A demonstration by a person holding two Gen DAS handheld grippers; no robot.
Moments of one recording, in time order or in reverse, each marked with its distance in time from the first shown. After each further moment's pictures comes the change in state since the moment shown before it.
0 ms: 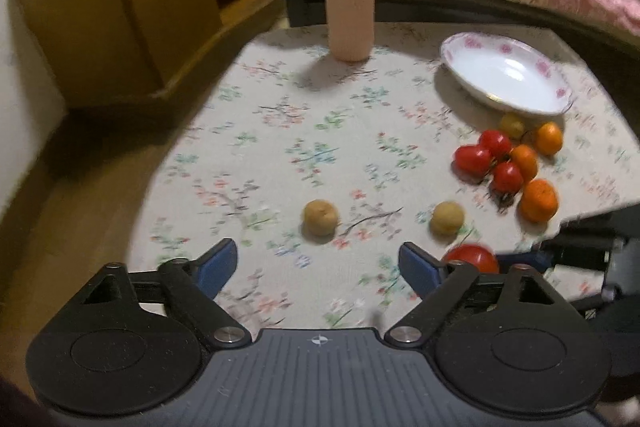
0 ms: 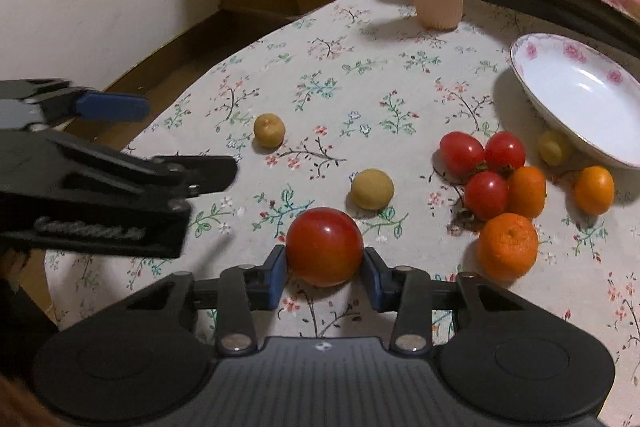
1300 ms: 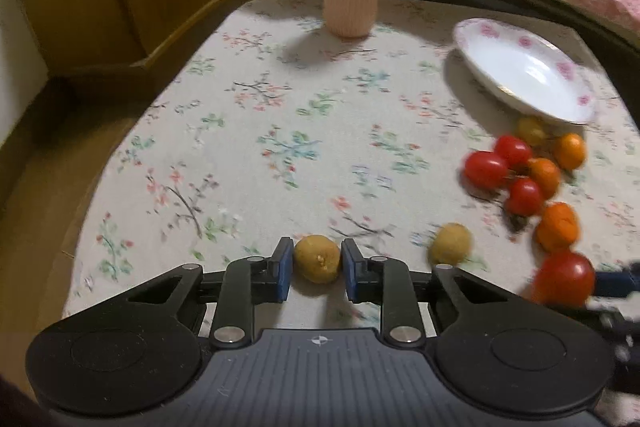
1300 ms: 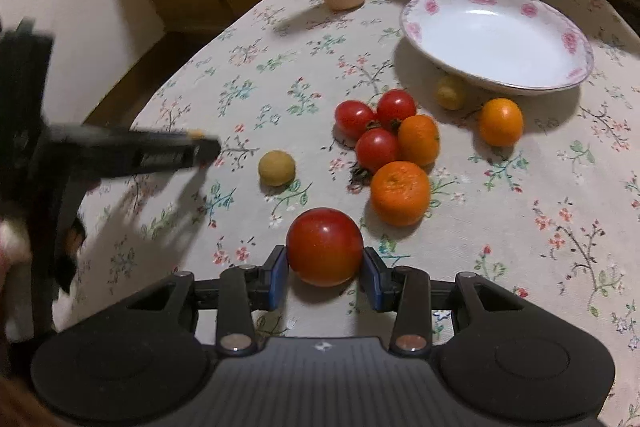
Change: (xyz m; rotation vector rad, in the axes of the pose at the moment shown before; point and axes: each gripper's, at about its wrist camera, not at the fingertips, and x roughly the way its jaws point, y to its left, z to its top) left arm 0.037 -0.014 0.013 -0.051 0.074 -0.017; right arm -0.033 -0.056 -0.016 0.214 0.000 -0.048
